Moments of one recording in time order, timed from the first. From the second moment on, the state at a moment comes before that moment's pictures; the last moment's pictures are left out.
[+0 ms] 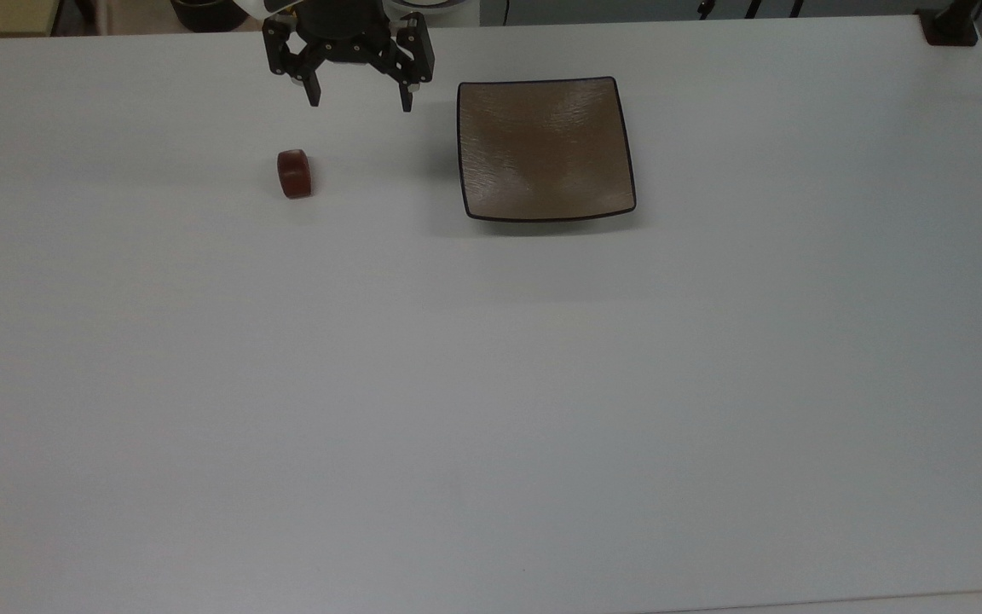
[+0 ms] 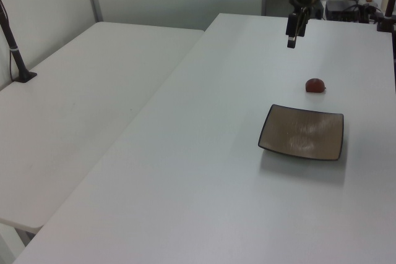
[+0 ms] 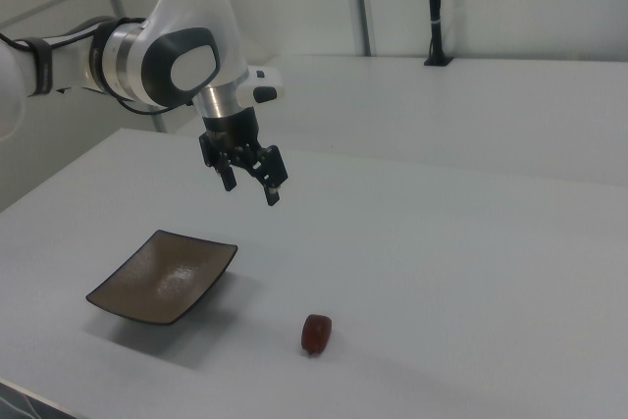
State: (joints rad) arm 0.06 -0.02 -0.04 -1.89 0.03 1.92 0.01
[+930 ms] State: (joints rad) arm 0.06 -0.02 -0.04 -1.90 0.03 1.92 0.00
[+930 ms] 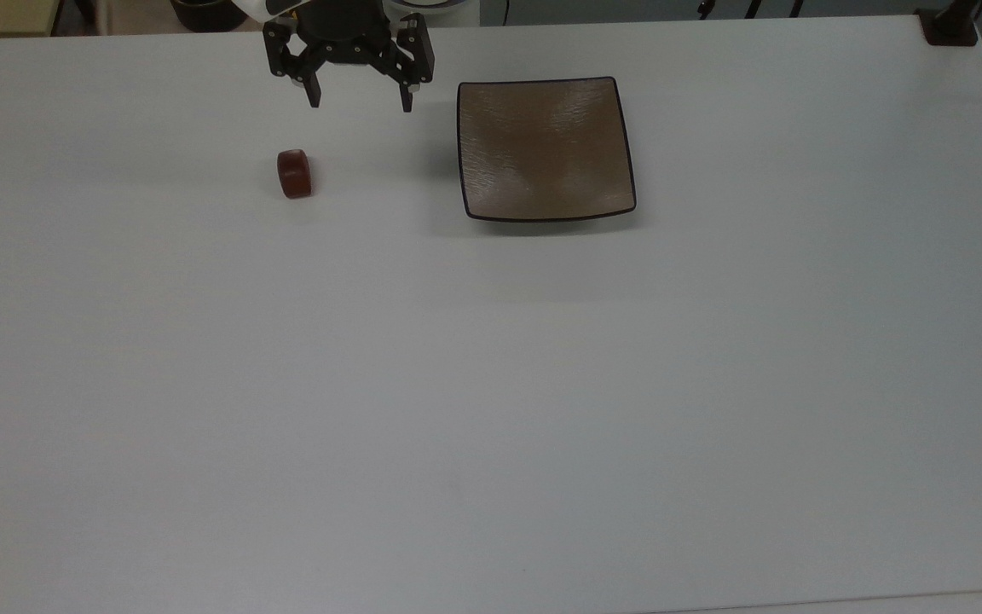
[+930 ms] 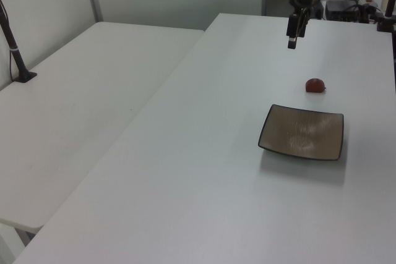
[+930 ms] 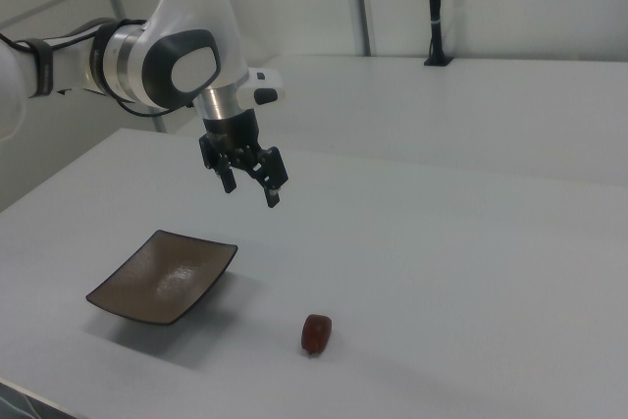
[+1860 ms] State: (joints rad) arm 0.00 -0.05 -0.08 -1.99 -0.06 1.98 -0.15
